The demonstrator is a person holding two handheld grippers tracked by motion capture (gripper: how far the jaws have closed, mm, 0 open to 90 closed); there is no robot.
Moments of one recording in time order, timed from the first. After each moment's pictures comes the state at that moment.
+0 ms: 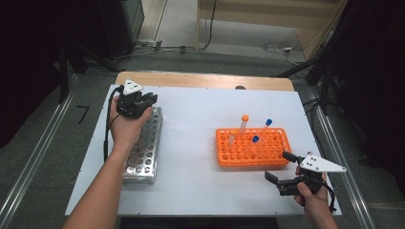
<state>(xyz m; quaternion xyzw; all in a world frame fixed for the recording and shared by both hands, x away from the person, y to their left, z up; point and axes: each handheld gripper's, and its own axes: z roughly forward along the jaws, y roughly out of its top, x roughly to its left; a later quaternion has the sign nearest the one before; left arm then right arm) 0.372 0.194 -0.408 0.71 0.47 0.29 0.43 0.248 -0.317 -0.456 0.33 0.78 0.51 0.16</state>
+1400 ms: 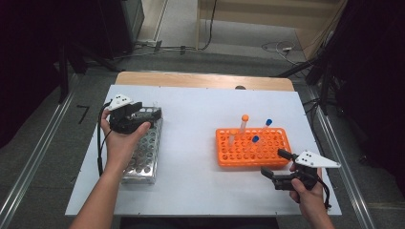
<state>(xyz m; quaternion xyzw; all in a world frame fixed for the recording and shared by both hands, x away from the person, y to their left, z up) 0.311 0.197 -0.408 0.67 0.48 0.23 0.51 0.258 -0.307 -0.457 0.35 0.77 0.50 0.16</state>
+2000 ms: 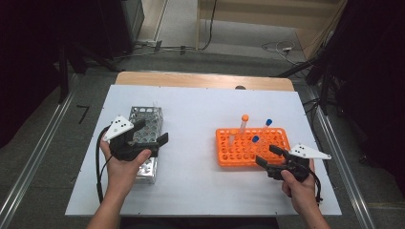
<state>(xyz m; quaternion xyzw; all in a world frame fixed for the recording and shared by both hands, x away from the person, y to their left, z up) 0.246 0.172 -0.413 0.67 0.44 0.21 0.56 0.279 -0.295 -0.465 0.39 0.76 0.50 0.15</state>
